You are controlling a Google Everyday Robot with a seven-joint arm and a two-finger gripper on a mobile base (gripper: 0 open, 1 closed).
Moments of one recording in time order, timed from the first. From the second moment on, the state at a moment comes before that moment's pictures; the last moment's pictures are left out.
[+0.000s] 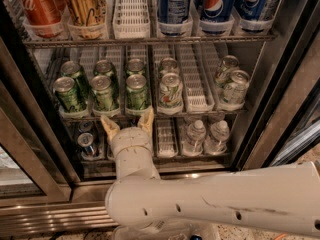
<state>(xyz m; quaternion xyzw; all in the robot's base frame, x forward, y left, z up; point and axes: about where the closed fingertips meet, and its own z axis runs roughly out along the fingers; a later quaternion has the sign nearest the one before) 0.561 0.074 0.812 -0.08 0.72 0.04 0.68</state>
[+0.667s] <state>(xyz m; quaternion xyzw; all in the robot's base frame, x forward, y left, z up) 0.575 0.061 0.821 -0.08 0.70 -0.01 0.71</state>
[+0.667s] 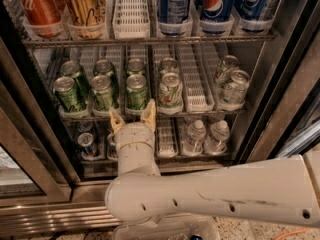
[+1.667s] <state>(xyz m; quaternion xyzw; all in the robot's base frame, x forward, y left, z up) 0.589 0.039 0.824 -0.06 0.68 -0.05 0.72</state>
